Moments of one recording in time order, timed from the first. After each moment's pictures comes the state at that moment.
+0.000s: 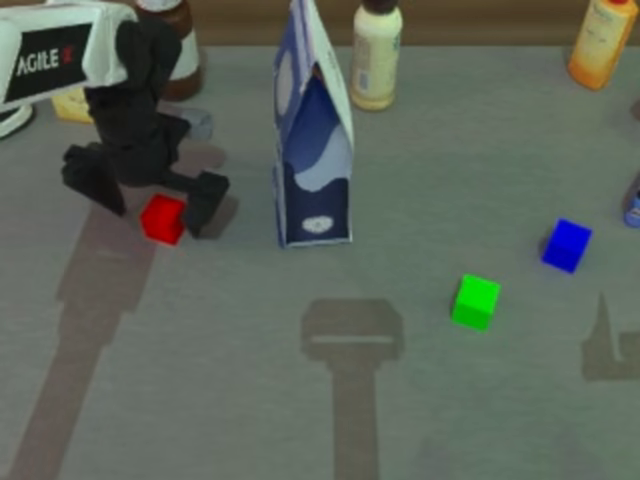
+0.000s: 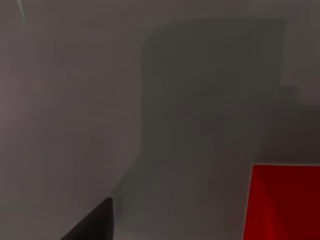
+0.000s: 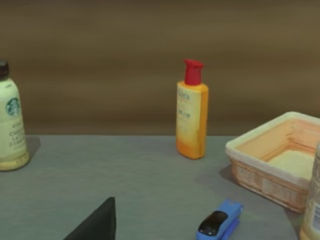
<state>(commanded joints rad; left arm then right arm) -0.22 2.44 1.84 -0.97 0.01 0.16 0.00 0.00 0.00 0.00 0.00 0.00</state>
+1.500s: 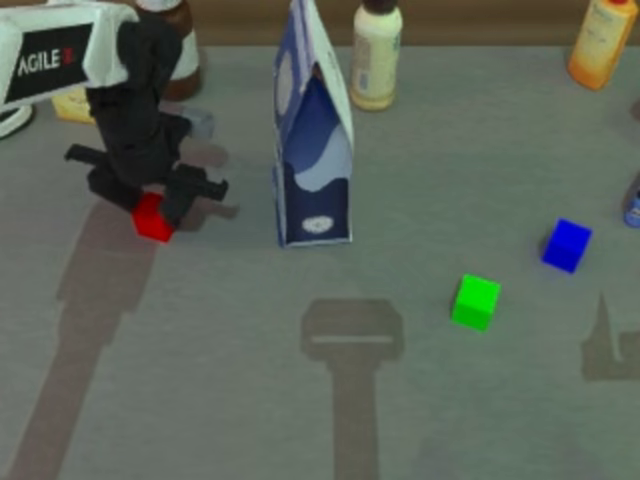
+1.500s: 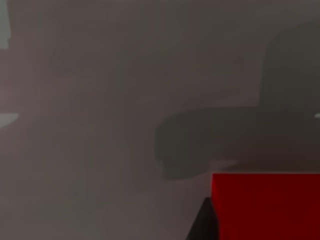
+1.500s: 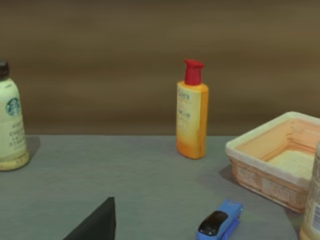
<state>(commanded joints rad) -0.22 2.44 1.84 -0.96 0.01 0.16 0.00 0.00 0.00 0.00 0.00 0.00</state>
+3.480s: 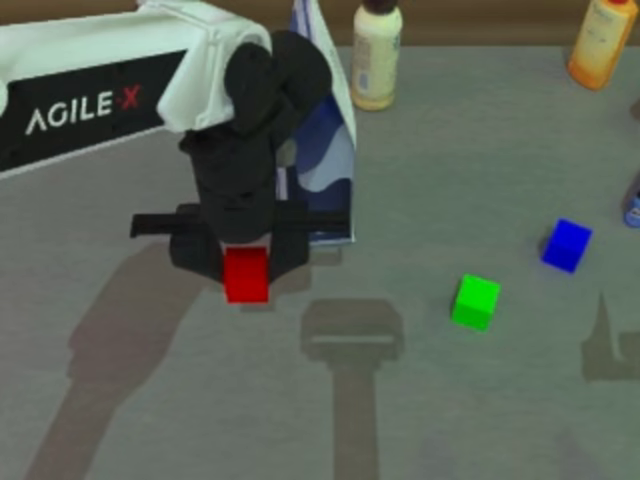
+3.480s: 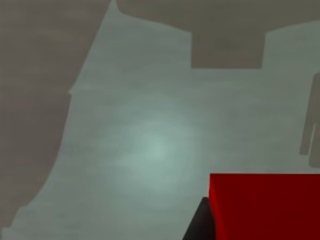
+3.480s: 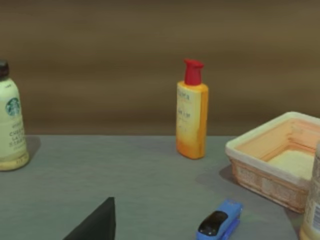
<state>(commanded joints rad) -0.60 1.98 1.51 -1.08 -0.02 -0.60 0.00 0.00 0.00 0.00 0.00 0.00</state>
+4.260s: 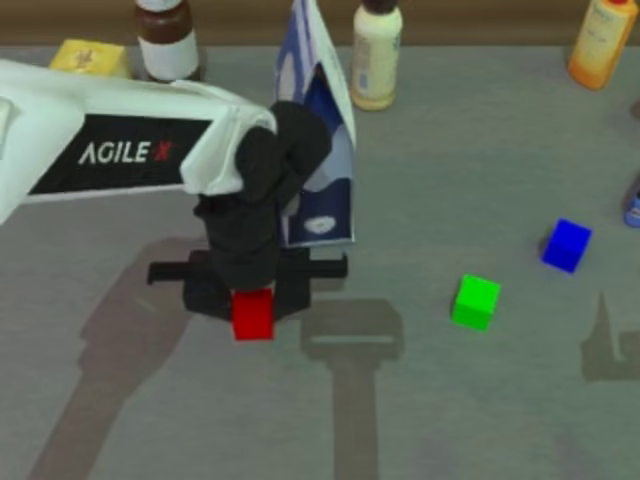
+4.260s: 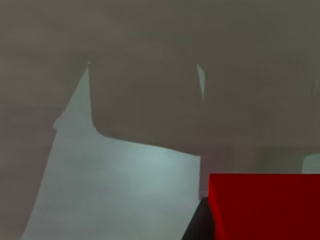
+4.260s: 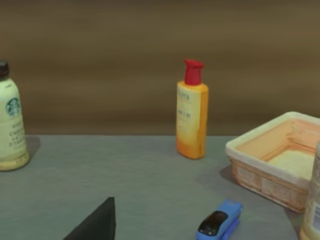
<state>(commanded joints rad) -0.60 2.07 1.36 -0.83 -0.02 -0.59 0.00 0.00 0.00 0.00 0.00 0.00</state>
